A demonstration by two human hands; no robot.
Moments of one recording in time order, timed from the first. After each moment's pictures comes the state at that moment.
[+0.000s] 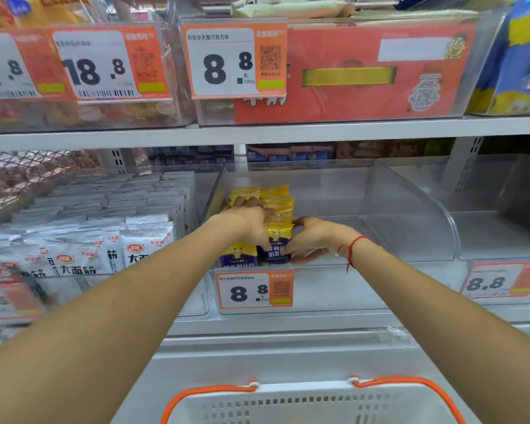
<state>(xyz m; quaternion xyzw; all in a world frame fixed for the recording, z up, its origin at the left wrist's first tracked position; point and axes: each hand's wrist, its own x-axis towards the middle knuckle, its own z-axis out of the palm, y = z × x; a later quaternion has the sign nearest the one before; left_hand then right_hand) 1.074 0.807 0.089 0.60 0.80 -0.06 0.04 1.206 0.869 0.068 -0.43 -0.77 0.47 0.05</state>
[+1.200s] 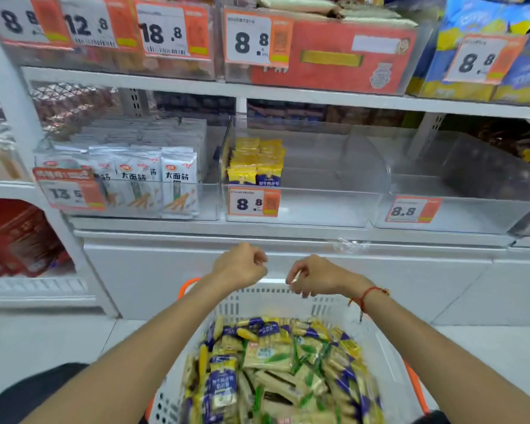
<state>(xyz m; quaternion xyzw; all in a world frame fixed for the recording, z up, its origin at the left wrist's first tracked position) 1.176 0.622 -0.008 0.50 0.80 0.21 0.24 1.334 0.711 0.001 -0.38 -0.84 0.39 -0.04</state>
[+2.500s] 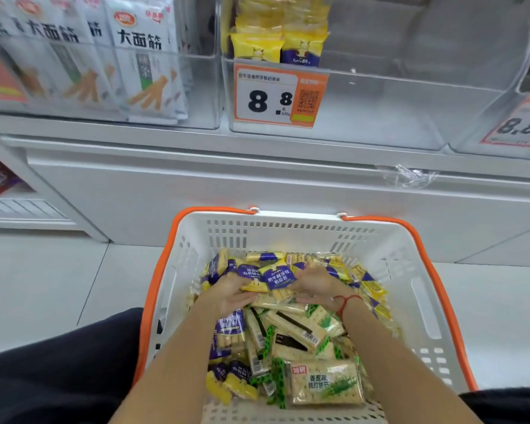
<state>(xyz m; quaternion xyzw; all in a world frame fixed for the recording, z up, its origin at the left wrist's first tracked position) 1.164 0.598 -0.241 -0.10 0.63 0.43 0.64 1.319 0.713 -0.223 -0.56 -0.58 0.58 -0.11</state>
